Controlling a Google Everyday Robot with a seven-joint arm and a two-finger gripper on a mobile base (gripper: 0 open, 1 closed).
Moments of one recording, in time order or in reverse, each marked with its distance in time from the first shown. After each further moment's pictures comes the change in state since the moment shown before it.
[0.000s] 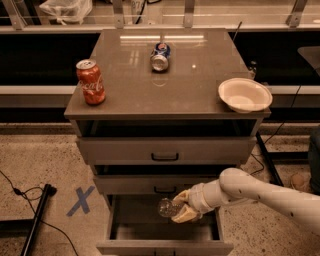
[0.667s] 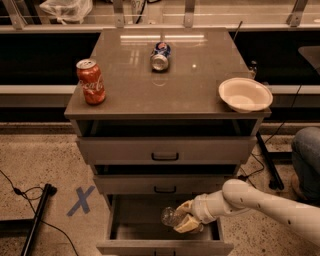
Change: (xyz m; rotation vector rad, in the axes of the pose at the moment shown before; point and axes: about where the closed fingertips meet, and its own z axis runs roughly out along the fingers) arm 0.045 0.020 0.025 -0.040 -0.046 0.107
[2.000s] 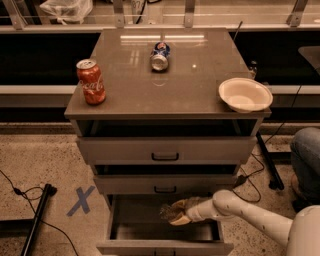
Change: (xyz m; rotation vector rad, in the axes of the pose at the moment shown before) arm 0.070 -0.075 0.083 0.163 -0.060 -0.074
